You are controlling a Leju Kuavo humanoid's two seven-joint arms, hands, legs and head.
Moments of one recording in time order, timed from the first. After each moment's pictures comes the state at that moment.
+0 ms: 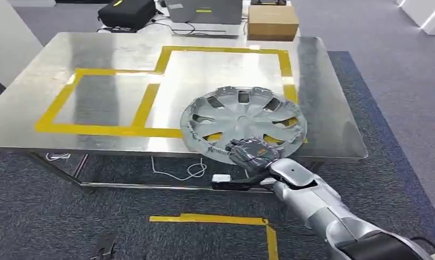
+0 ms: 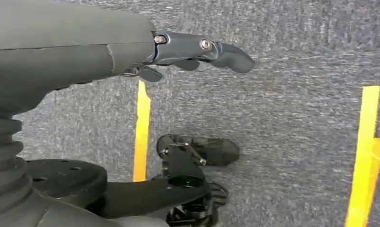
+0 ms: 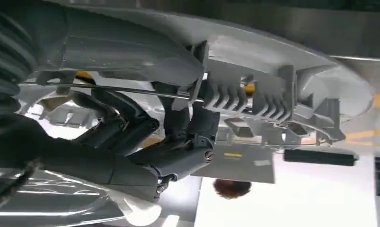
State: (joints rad) left arm -0.16 -0.24 1.08 -0.22 -1.05 0.21 -0.28; right arm -0.64 0.11 0.39 -0.56 1.34 -0.45 -0.33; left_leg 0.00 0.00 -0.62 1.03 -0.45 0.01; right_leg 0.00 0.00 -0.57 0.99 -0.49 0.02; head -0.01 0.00
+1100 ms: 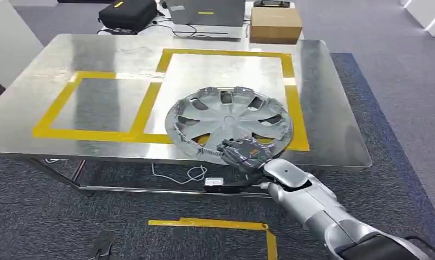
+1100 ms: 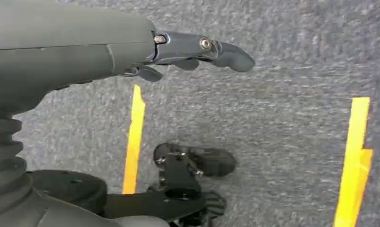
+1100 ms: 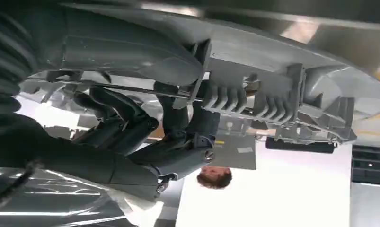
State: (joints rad) left arm -0.16 -0.23 1.08 -0.22 -1.05 0.23 -0.28; right arm -0.63 0.10 0.48 -0.64 1.33 -0.45 -0.29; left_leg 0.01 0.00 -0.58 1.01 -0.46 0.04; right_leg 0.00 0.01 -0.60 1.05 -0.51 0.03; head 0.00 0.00
